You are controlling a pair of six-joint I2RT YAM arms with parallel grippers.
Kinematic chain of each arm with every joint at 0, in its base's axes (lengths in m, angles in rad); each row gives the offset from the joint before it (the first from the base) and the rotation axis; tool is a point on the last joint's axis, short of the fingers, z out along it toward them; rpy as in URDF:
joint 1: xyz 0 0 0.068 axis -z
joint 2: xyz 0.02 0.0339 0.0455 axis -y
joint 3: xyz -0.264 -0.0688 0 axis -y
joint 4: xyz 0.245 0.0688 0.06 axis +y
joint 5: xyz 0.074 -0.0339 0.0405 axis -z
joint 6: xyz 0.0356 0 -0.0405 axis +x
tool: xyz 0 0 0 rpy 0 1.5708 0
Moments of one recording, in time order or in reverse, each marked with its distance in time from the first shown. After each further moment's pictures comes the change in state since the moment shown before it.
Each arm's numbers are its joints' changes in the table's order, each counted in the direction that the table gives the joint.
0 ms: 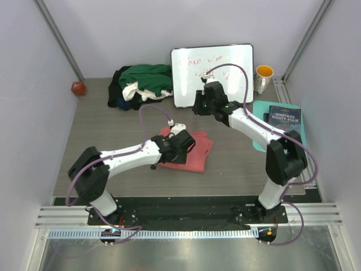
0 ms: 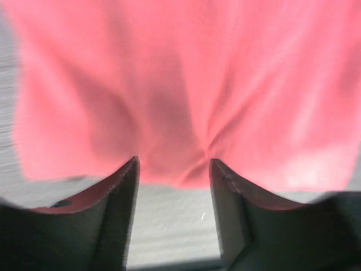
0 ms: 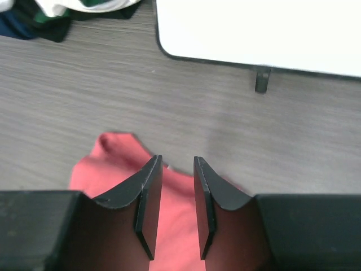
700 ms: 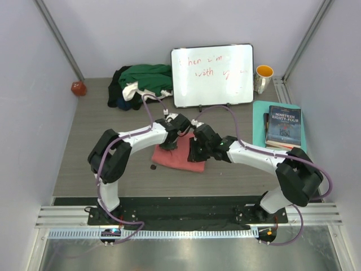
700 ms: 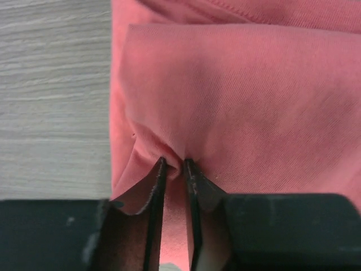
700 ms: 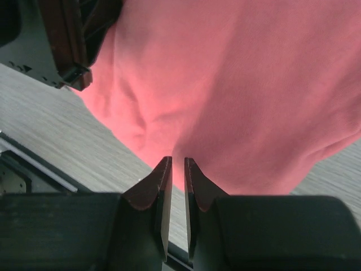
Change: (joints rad) left arm -0.201 -0.227 0.195 0.105 -0.048 0.114; right arm -0.269 0.287 -0.511 0.054 -0.116 0.216
